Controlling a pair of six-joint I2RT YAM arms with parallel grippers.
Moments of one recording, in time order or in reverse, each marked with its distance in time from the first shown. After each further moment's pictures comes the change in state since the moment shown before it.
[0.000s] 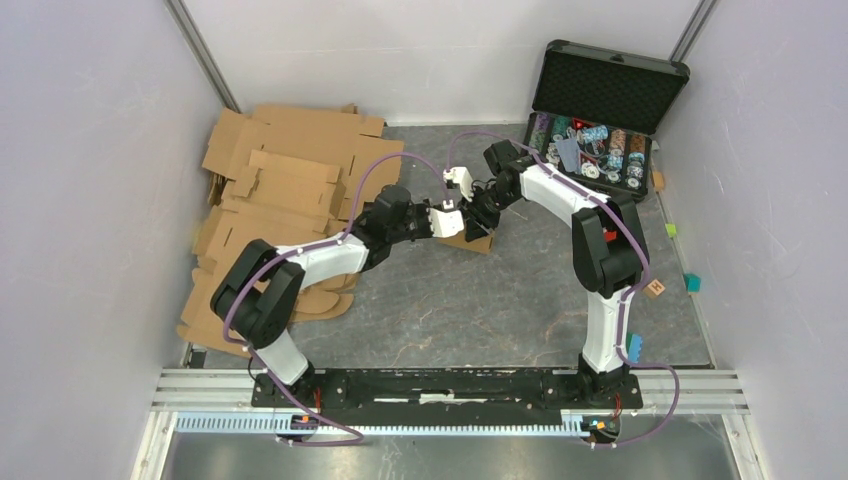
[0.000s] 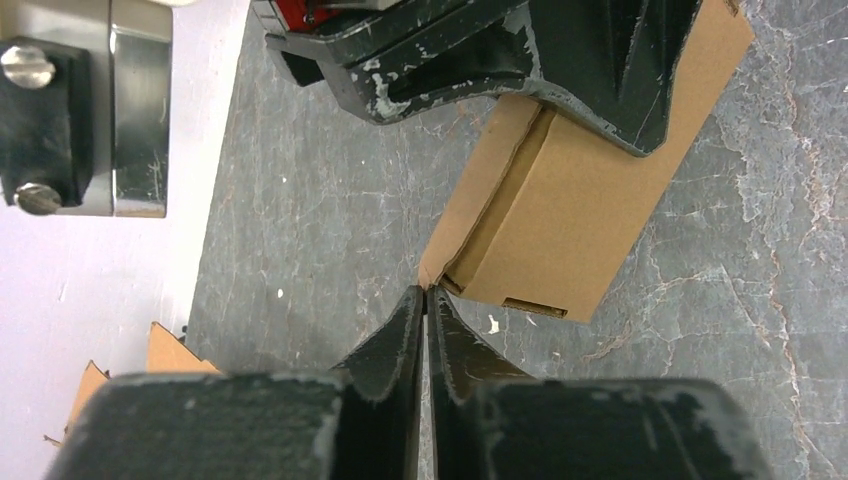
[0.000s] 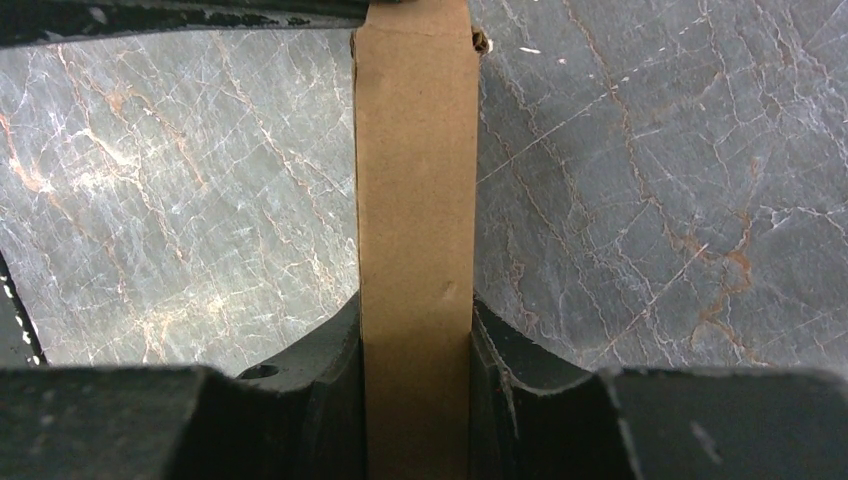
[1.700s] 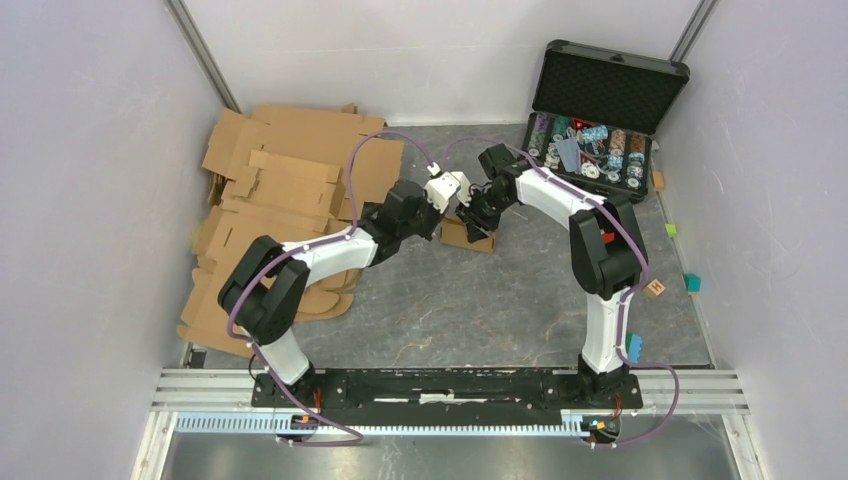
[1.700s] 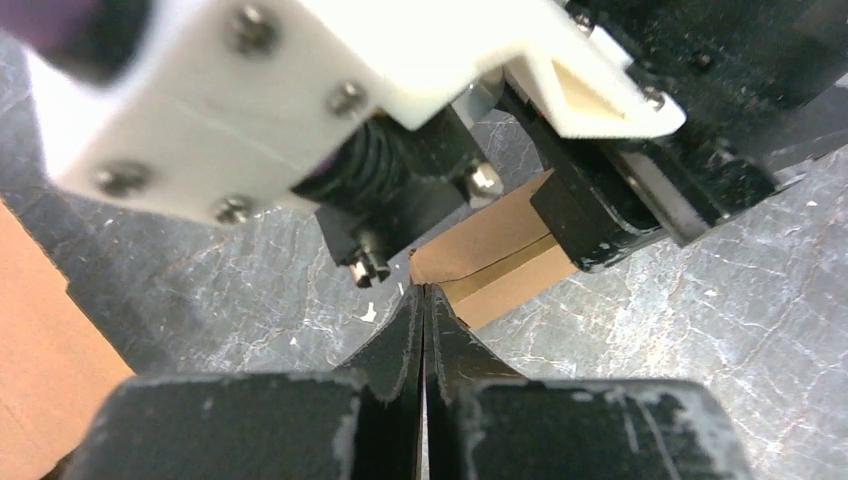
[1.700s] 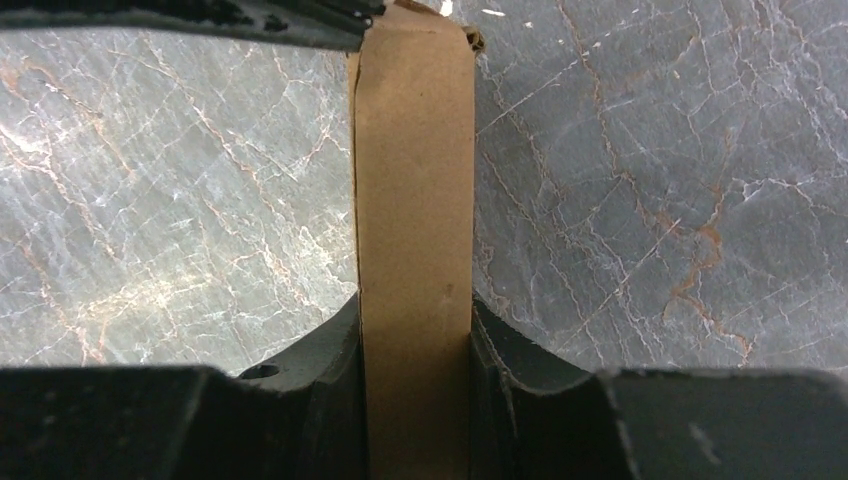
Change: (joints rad) left arm -0.045 0.039 0.098 -0.095 -0.206 -0.696; right arm 0.026 -0.005 -0.023 0.035 0.122 -0.008
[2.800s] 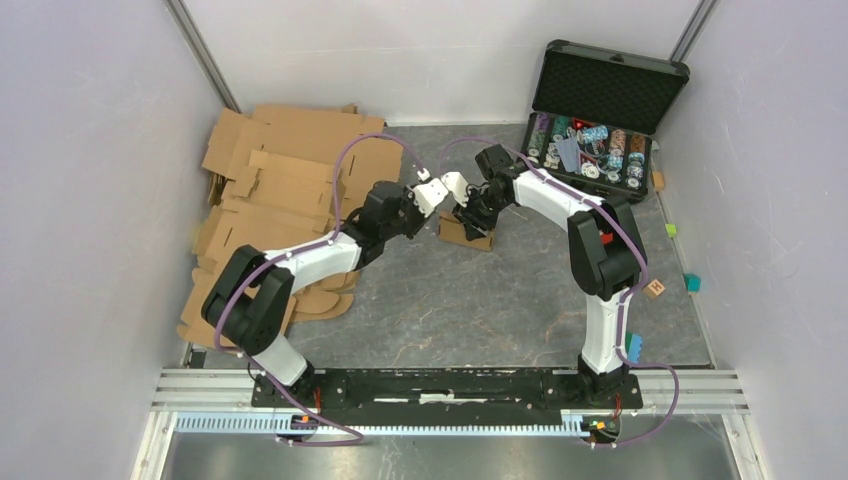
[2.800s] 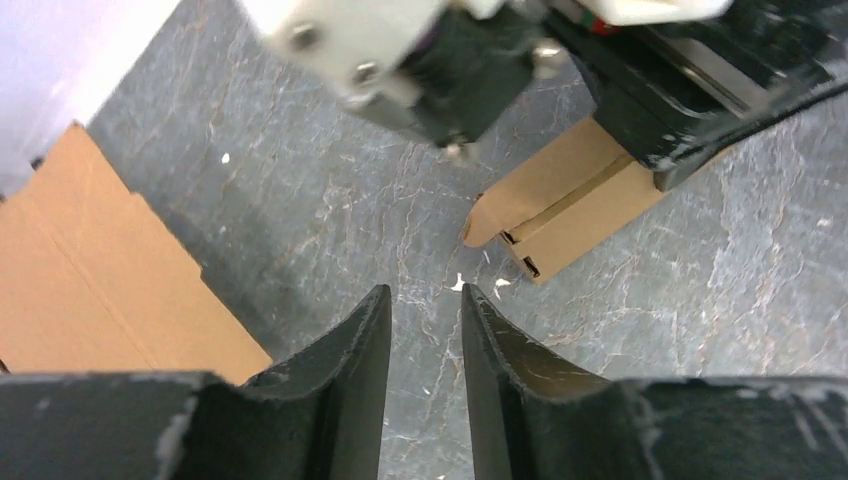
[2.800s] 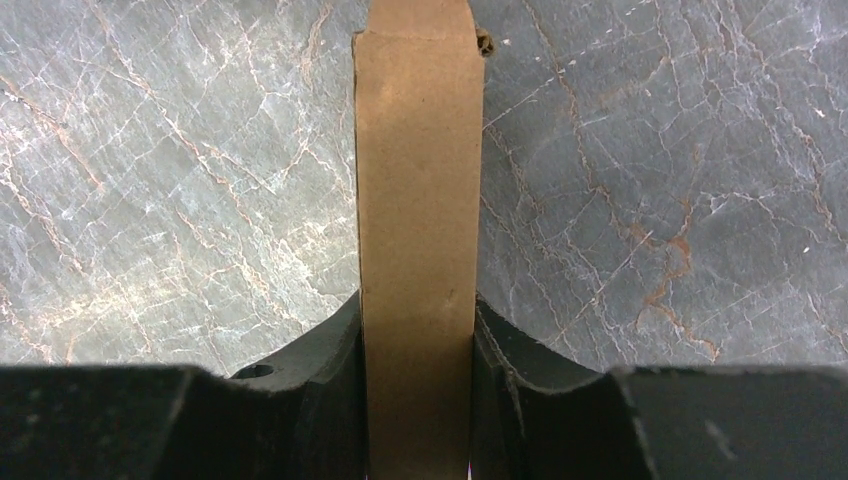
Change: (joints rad) left arm 0.077 -0.091 -0.093 0.039 0.037 0.172; right arm 0.018 -0.005 -0.016 0.054 0.052 -0.004
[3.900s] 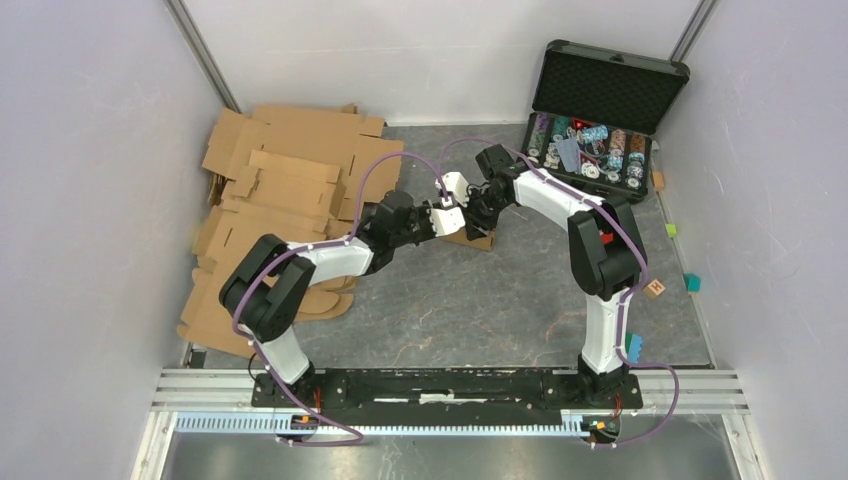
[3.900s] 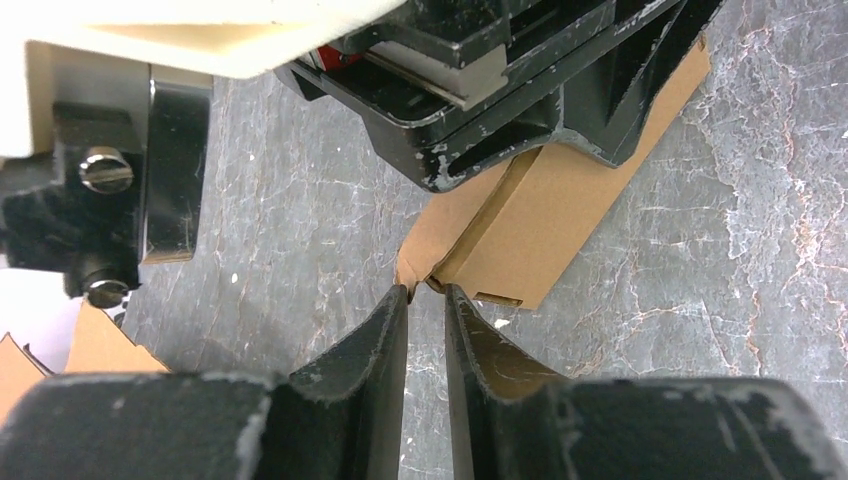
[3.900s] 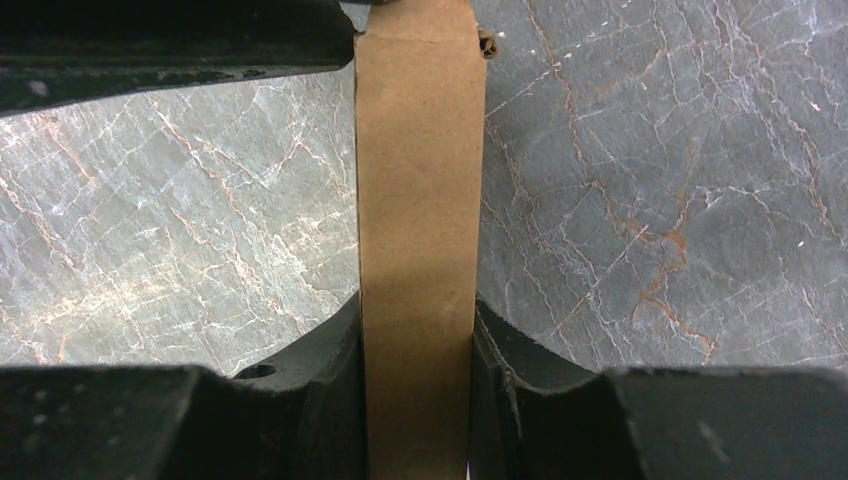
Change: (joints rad) left arm -0.040 0.106 -0.030 0.156 0.121 0.391; right arm -0.001 0.000 0.000 -0.006 0.007 -0.010
